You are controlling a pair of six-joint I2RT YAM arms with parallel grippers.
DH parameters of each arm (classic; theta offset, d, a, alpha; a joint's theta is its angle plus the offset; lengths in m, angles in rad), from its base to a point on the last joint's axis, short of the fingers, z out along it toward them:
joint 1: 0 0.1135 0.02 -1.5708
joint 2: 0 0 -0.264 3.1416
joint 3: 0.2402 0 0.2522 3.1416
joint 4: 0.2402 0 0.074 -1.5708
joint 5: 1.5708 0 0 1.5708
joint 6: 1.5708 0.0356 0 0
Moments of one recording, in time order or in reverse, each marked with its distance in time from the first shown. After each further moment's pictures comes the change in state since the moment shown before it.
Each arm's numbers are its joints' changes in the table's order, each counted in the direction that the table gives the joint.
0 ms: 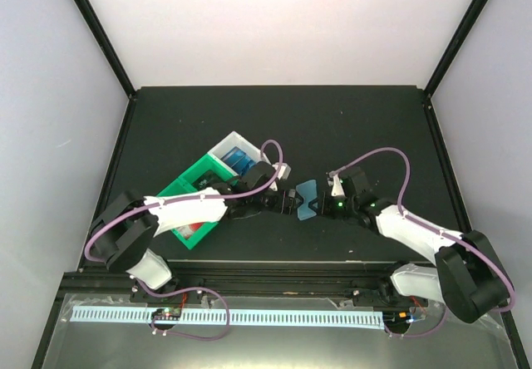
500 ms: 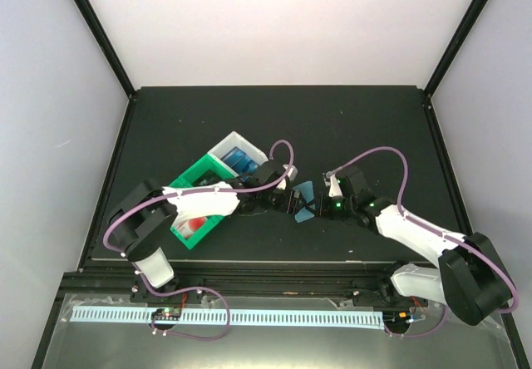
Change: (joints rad) left arm 0.000 0.126 0.107 0.050 0.048 0.021; right arm 0.044 -0.015 0.032 0.057 0.000 0.000
